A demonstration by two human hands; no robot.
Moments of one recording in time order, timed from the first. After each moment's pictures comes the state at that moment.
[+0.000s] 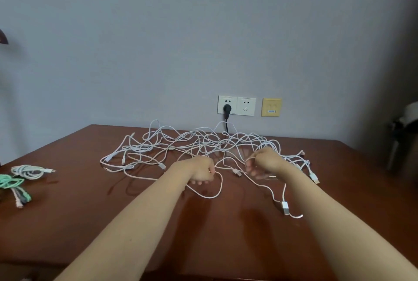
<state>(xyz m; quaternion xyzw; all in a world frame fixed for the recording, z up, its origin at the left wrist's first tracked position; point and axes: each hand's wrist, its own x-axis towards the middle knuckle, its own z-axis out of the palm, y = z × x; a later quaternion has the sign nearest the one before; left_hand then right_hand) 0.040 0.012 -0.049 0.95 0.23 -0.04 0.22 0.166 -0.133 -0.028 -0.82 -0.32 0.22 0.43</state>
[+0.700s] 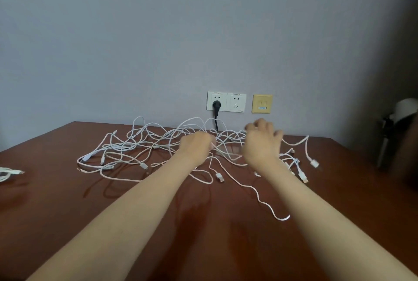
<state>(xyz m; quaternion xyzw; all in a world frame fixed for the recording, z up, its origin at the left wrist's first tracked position) 0.083 -0.002 -0.029 0.95 0.25 0.20 0.01 0.156 -0.134 -0.005 -0.91 -0.35 -0.20 0.11</state>
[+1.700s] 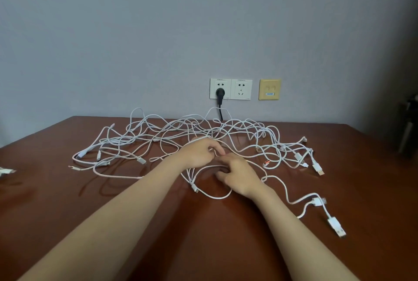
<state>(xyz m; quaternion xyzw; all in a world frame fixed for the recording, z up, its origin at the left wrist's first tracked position) 0.092 0.010 -0.056 0.94 0.18 0.12 0.25 0.181 -0.095 -0.108 -0.80 -0.52 0.06 0.28</state>
